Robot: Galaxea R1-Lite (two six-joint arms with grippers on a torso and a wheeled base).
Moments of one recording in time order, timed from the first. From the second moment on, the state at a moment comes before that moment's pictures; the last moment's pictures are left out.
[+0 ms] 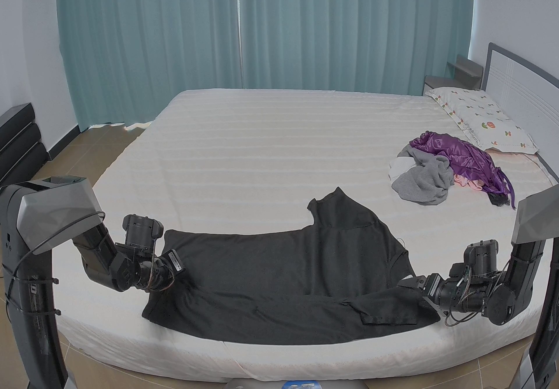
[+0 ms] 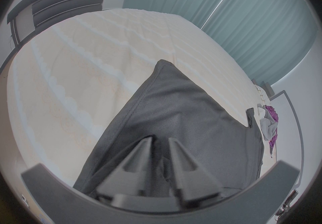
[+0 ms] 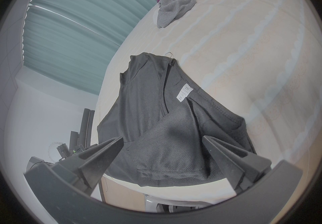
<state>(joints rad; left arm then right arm) -0.14 2.31 -0.80 -0.65 0.02 -0.71 0.12 2.22 -0.26 -1.20 0.33 0.75</state>
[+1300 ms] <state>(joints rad) -0.09 2.03 -0.55 -0.64 0.03 -0.71 0.08 2.37 -0.40 -1.29 0.36 0.46</state>
